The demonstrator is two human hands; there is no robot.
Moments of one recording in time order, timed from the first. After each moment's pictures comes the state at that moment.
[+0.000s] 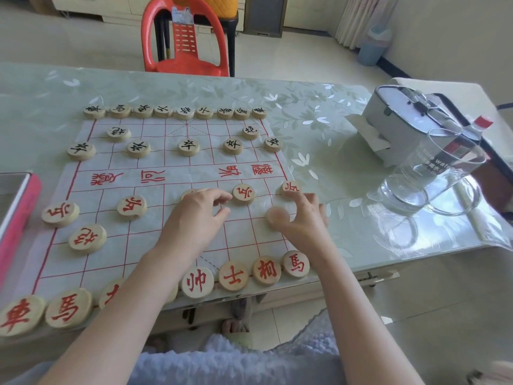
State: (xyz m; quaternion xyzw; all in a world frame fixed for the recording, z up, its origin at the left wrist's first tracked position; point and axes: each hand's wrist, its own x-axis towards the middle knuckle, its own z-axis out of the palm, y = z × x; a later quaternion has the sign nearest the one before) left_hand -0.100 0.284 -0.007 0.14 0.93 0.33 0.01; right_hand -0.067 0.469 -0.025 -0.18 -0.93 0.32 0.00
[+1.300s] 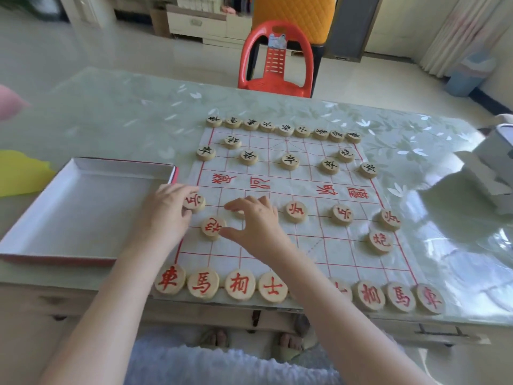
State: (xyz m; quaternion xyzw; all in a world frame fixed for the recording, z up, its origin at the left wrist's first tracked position) left_hand -0.113 0.076 -0.032 -0.02 0.97 0.21 -0.12; right_hand -0.101 0.248 -0.012 0.15 -0.94 0.29 -0.06
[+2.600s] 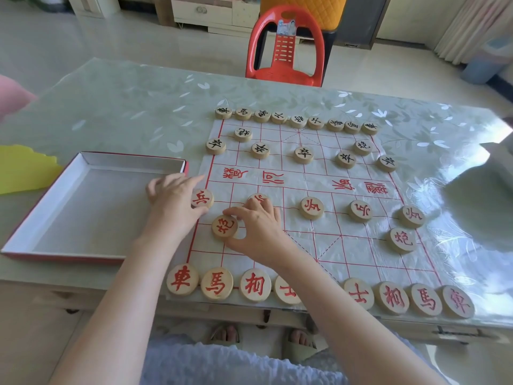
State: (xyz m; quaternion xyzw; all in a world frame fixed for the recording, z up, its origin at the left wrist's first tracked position) left_hand -0.131 0.066 -0.043 -0.04 0.98 0.16 -0.10; right_hand -0.109 0.231 -0.039 0.18 -0.96 0.22 -0.08
